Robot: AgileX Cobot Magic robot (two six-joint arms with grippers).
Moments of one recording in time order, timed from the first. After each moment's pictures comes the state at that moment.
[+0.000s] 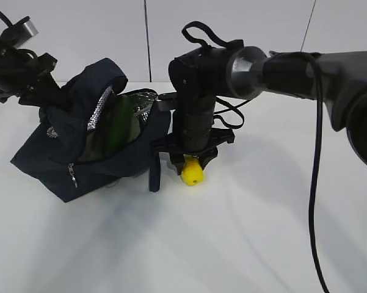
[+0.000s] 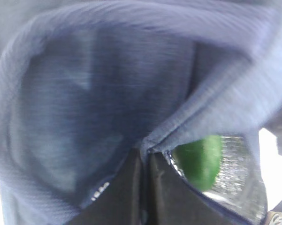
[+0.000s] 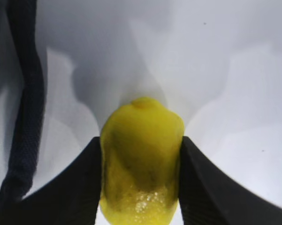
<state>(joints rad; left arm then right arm) 0.02 2.00 -1.53 -0.78 1.05 0.53 0.56 2.37 -1.95 -0.07 1.07 0.40</state>
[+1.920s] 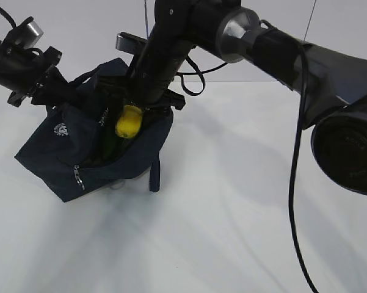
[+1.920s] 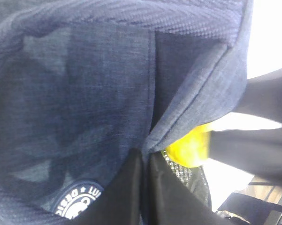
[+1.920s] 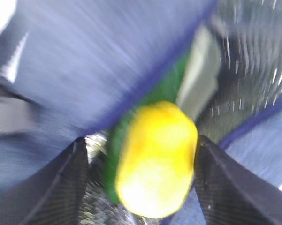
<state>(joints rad) 0.03 2.04 -1.53 -0.95 1.11 0.56 0.56 2.49 -2.46 0.34 1.21 0.30</state>
